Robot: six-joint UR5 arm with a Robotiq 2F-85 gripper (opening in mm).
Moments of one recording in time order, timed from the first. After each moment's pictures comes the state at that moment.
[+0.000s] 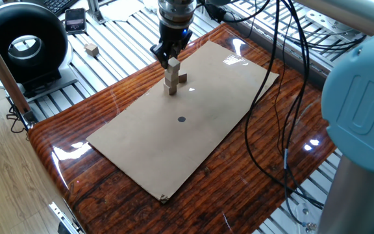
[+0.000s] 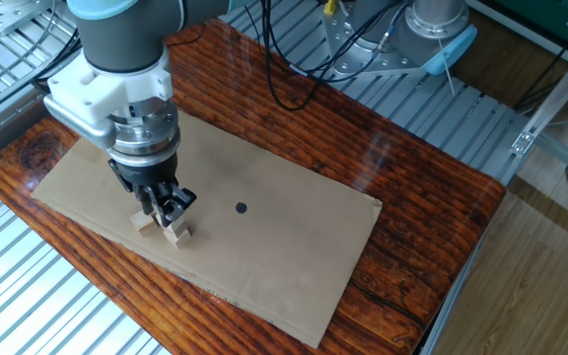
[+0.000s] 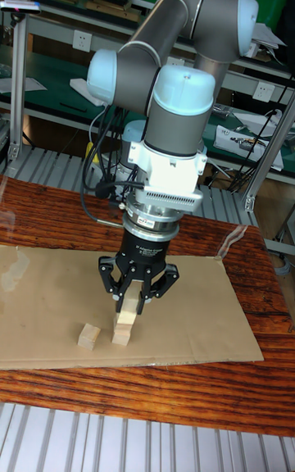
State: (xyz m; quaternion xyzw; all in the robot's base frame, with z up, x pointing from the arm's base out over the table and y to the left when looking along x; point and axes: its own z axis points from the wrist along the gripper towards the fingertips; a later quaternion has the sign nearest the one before) arm 0.652 0.005 0.104 -0.03 1.00 0.01 0.08
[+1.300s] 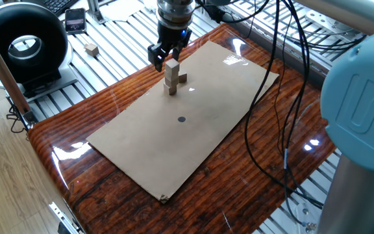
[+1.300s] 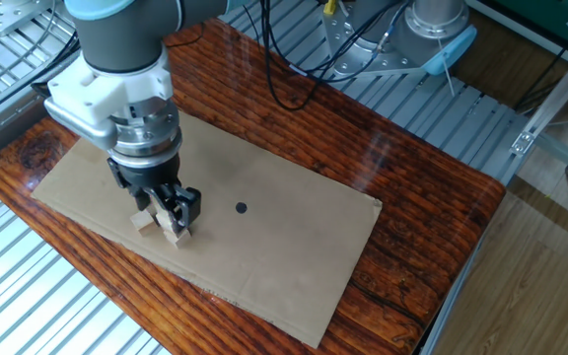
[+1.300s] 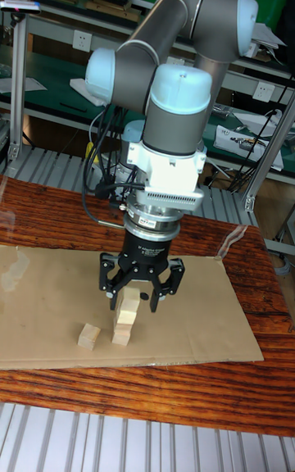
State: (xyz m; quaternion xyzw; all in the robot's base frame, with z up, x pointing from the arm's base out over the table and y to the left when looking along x) arm 0.652 0.008 0.108 -0.05 0.99 0.03 0.08
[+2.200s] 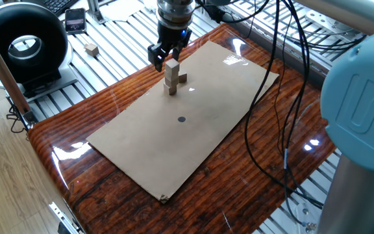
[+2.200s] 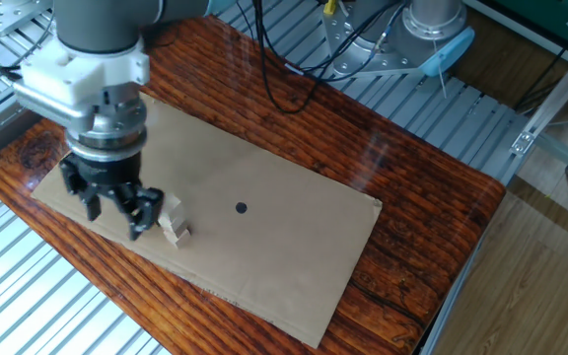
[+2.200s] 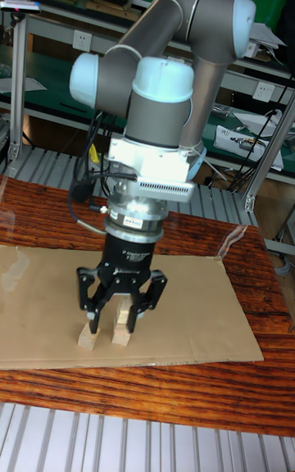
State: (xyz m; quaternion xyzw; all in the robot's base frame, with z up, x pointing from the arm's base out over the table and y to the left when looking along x) arm 0.716 -0.029 0.119 -0.14 0.98 -0.01 0.17
